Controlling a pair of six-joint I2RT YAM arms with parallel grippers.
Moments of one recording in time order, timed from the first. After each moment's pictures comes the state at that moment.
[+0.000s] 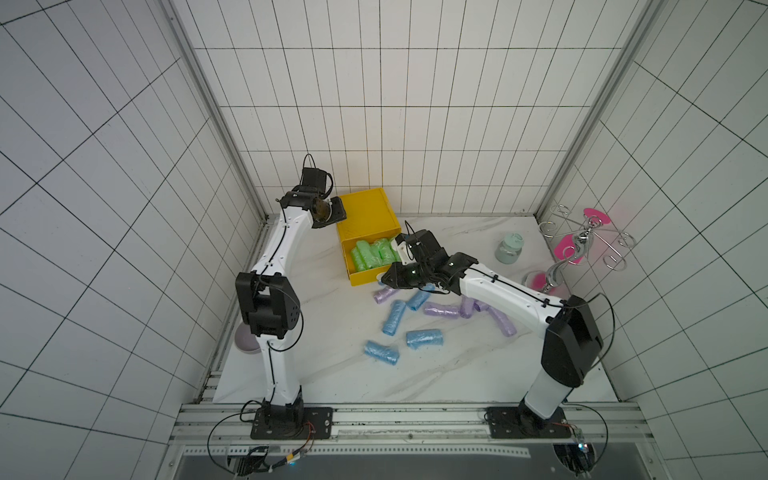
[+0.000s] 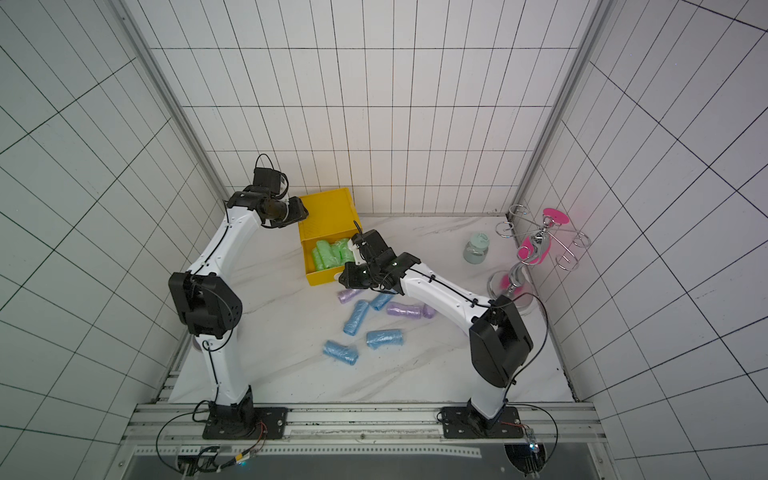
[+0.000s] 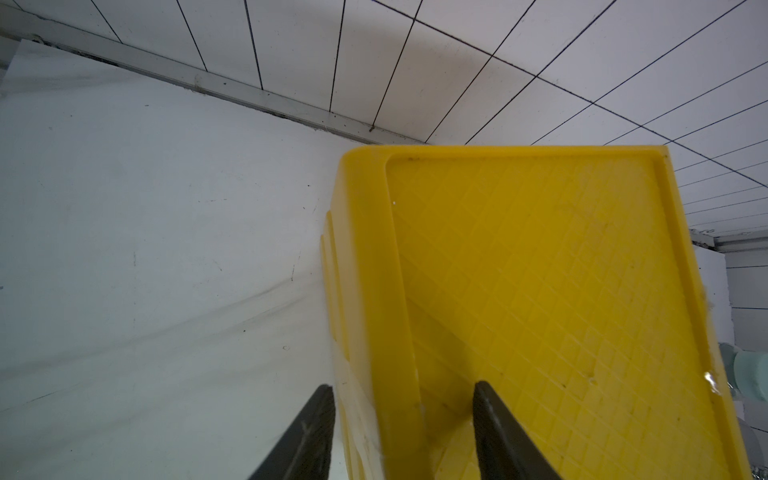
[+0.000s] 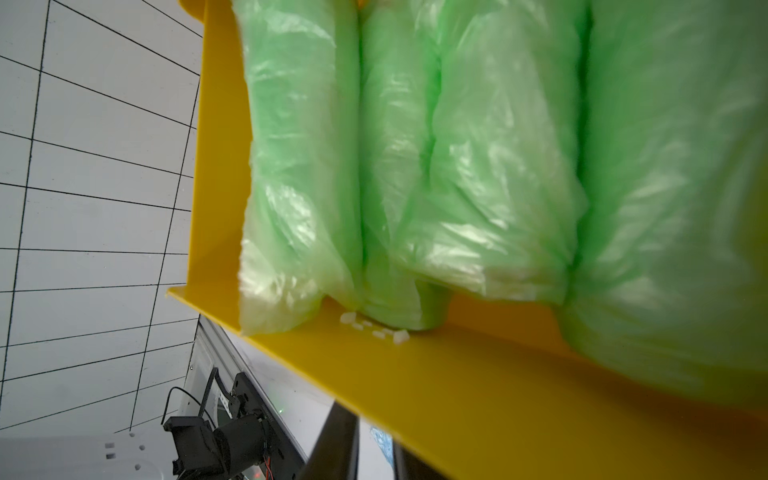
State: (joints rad) left arm -0.12 2.04 2.09 -0.90 0.14 -0.40; right arm 0.76 1.74 1.44 -0.45 -0.31 0.62
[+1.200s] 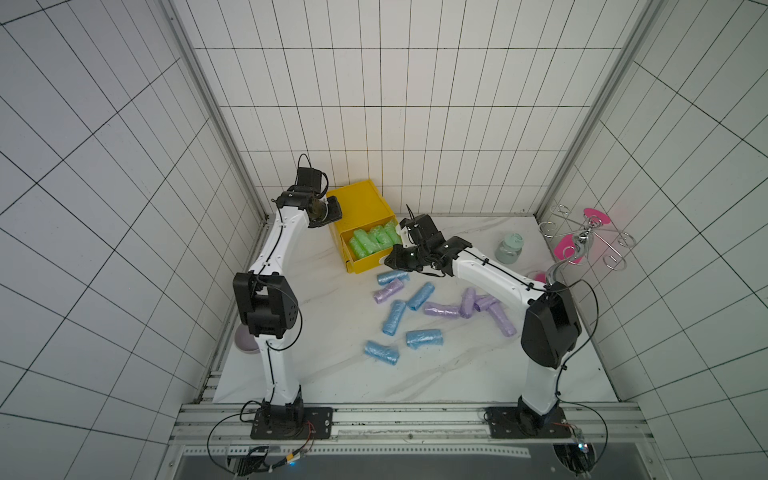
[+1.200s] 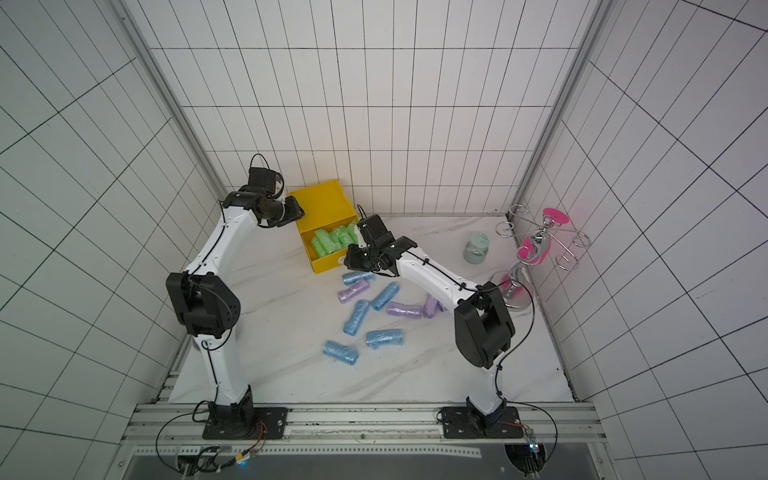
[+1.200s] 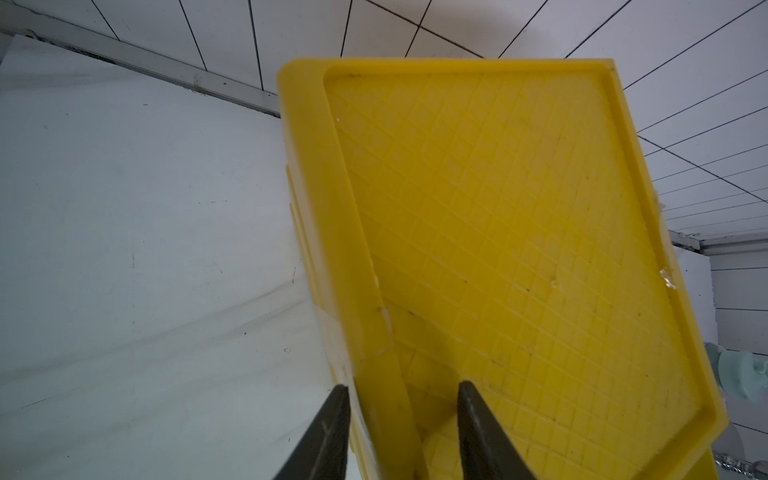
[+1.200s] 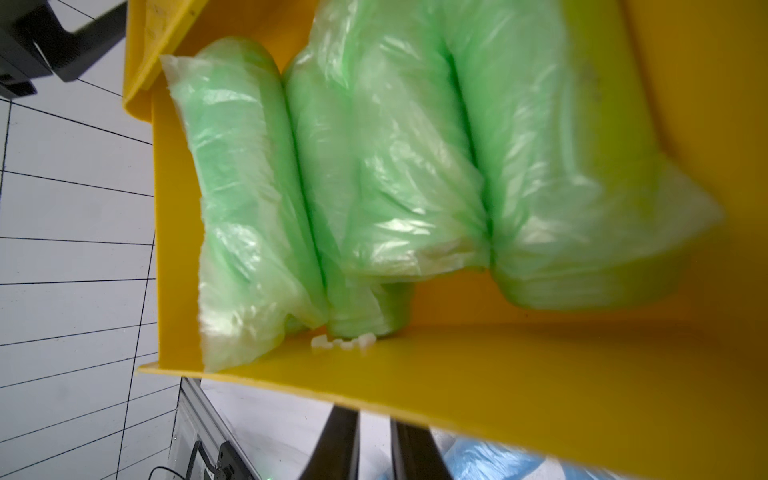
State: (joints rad) left arm -0.09 2.04 2.08 -0.90 0.18 -0.40; right arm 0.67 1.88 1.64 -0.50 -0.26 0.63
